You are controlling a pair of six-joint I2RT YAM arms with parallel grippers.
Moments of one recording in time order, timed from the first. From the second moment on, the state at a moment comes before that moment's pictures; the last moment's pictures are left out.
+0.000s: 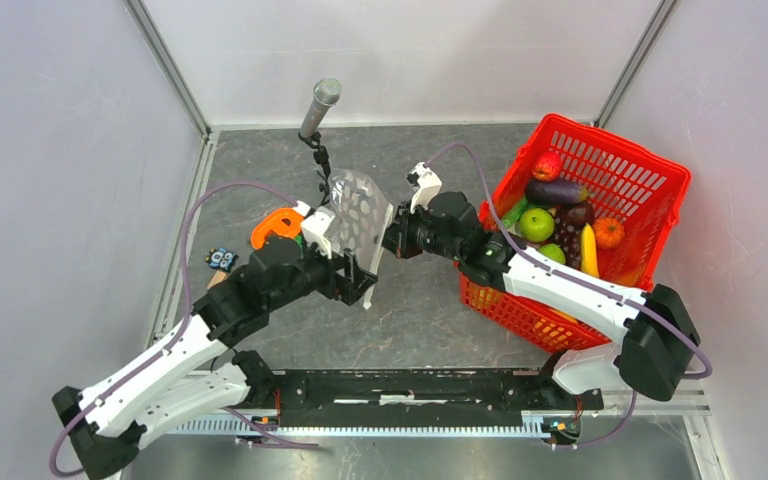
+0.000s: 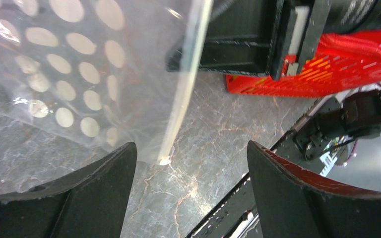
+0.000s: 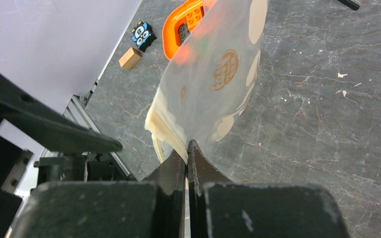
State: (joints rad) left arm -0.81 0.75 0.79 -0.42 0.02 -0.37; right arm 0.86 1.36 1.00 0.00 -0.08 0.58
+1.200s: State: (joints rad) left arm -1.01 0.94 0.70 -0.06 -0.54 -0.28; right arm 0.85 1.33 0.98 0.00 -0.04 0.65
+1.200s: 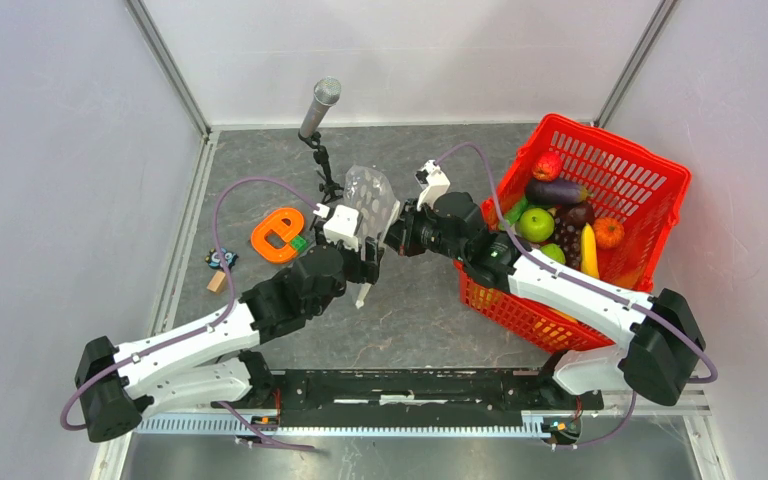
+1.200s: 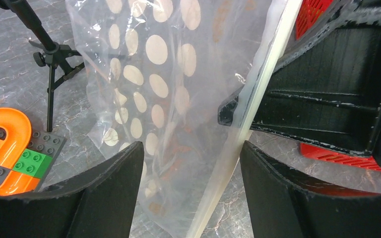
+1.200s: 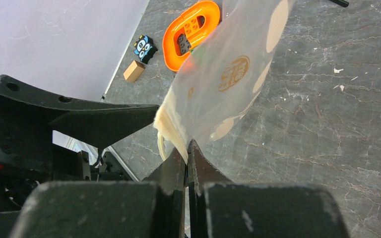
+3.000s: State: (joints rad) left arm -1.07 0.98 0.57 0.03 -0.81 -0.24; right arm 0.85 1.33 1.00 -0.07 -0.02 0.62
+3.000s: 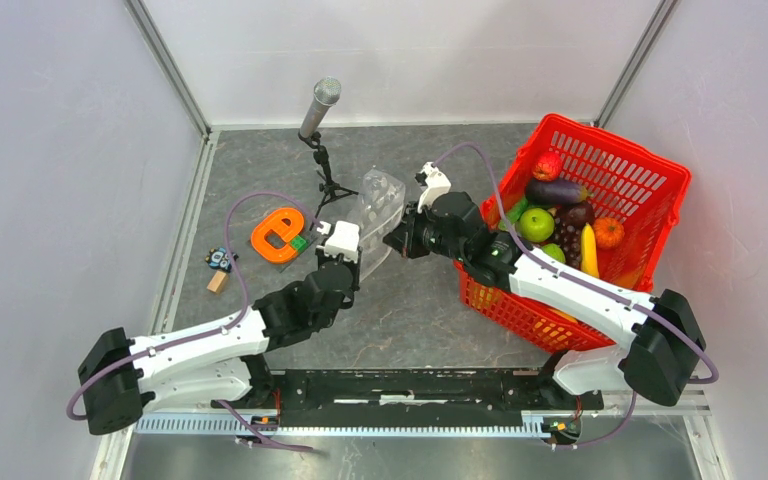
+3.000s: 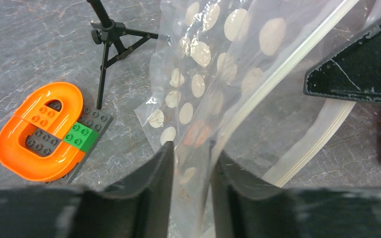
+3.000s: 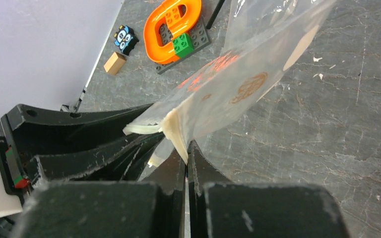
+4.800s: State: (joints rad) left arm -0.79 1.12 0.84 -0.51 -0.37 -0.71; right arm 0.81 1.59 1.32 -0.46 -0.08 0.14
